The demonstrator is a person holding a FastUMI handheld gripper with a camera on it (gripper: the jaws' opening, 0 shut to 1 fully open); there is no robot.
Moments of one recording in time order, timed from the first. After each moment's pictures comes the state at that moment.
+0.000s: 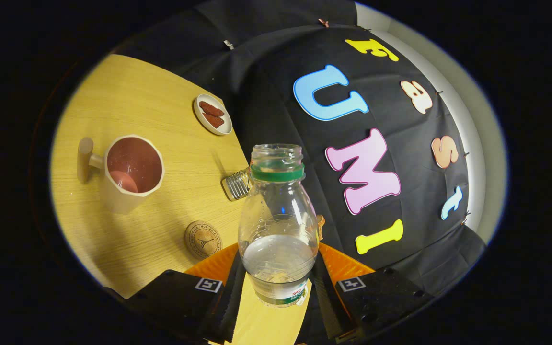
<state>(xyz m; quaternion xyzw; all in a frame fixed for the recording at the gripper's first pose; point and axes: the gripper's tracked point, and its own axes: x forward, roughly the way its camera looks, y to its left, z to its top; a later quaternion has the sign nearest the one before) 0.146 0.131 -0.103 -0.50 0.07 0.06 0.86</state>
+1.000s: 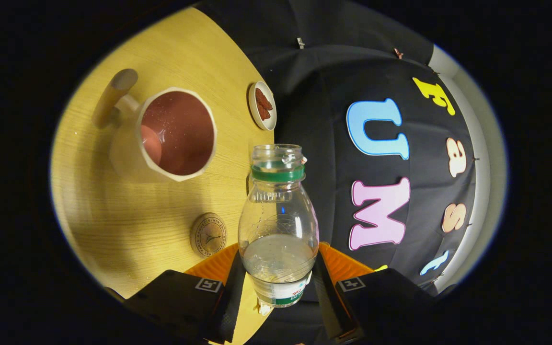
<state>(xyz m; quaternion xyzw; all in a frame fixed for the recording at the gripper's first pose) 0.166 0.168 -0.145 -0.65 0.04 0.12 0.75</state>
